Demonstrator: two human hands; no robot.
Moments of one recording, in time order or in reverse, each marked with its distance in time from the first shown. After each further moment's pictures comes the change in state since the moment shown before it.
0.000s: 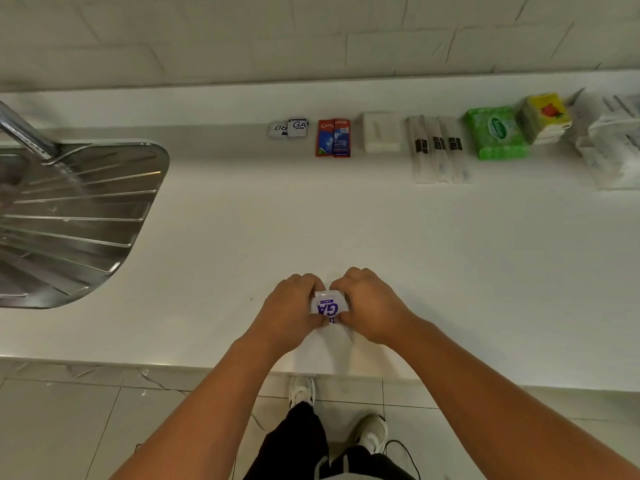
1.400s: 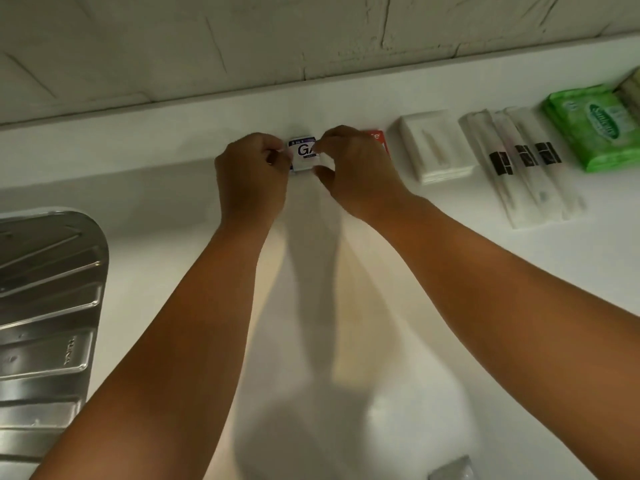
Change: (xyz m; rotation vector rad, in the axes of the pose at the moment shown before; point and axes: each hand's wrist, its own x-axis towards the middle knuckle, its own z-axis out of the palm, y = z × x) left_hand 0.340 -0.064 -0.173 -0.176 0.570 0.121; right_hand 0.342 0.007 -0.121 -0.091 0.532 0.105
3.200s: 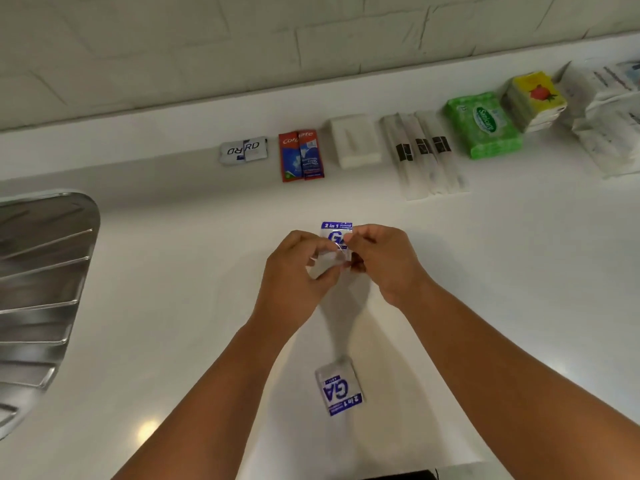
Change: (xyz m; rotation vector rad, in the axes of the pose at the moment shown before) left_hand -0.234 0.100 0.026 -0.080 -0.274 0.215; right_hand -0.222 0.063 -0.064 1.152 -0.069 0.700
